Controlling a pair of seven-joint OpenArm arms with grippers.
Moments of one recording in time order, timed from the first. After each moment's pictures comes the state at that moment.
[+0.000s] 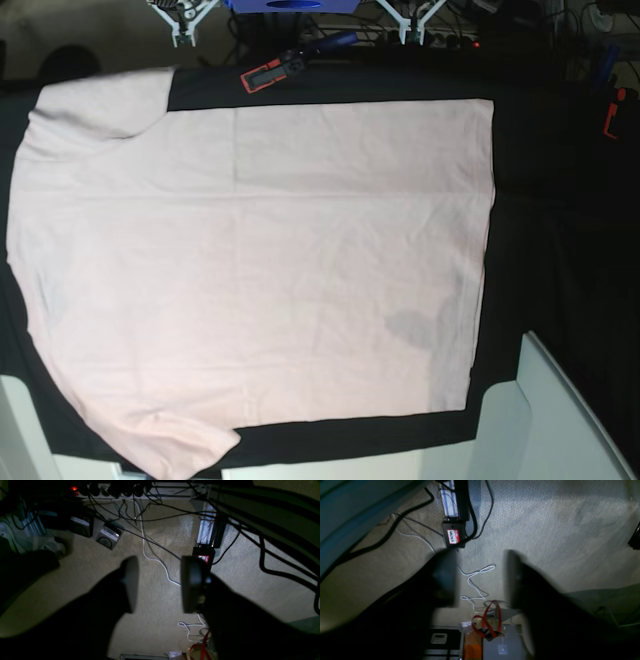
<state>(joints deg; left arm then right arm) 11.1 -2.0 -7.3 11.3 4.9 -0.3 -4.5 -6.3 -0.2 2.2 4.9 -2.1 0.7 -0.5</state>
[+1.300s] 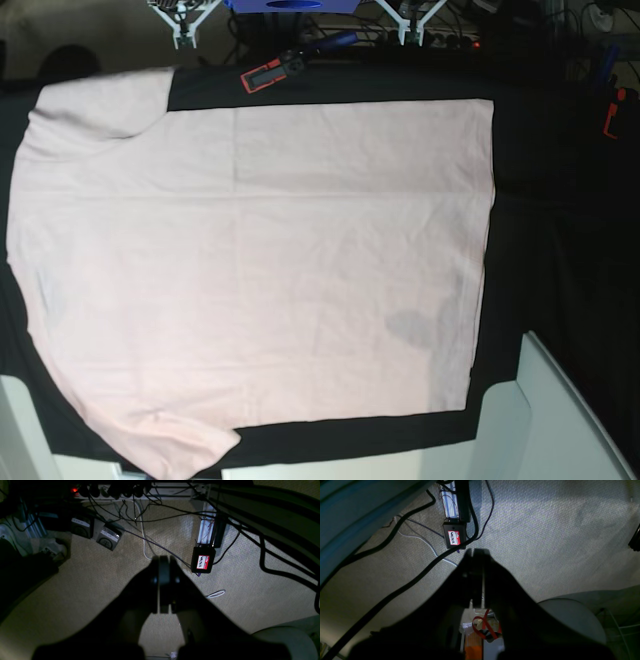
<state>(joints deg) 11.0 -2.0 -6.8 11.3 5.1 -0.3 -4.5 -6.1 -0.3 2.2 4.9 -2.1 0.7 -0.5</state>
